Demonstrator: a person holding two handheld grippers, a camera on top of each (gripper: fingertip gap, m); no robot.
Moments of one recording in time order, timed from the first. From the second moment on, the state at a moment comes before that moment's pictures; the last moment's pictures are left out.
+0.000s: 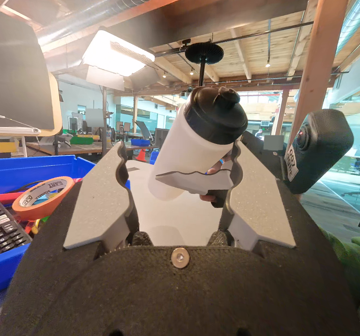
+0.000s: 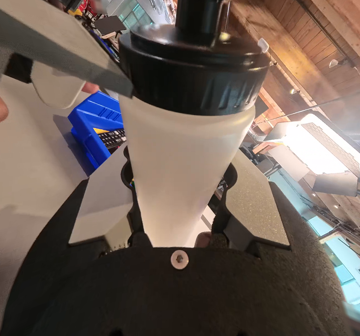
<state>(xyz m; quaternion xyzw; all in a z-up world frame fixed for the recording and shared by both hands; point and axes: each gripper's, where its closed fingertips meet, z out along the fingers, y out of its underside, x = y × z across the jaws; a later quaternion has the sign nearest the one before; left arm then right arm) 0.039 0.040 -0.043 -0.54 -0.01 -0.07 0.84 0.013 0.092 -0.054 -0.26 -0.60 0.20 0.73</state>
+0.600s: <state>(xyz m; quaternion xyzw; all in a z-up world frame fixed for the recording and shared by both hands) 0.038 0.052 -0.060 -0.60 -0.02 -0.05 0.80 -0.001 0.046 -0.085 -0.15 -0.65 0.12 0.73</state>
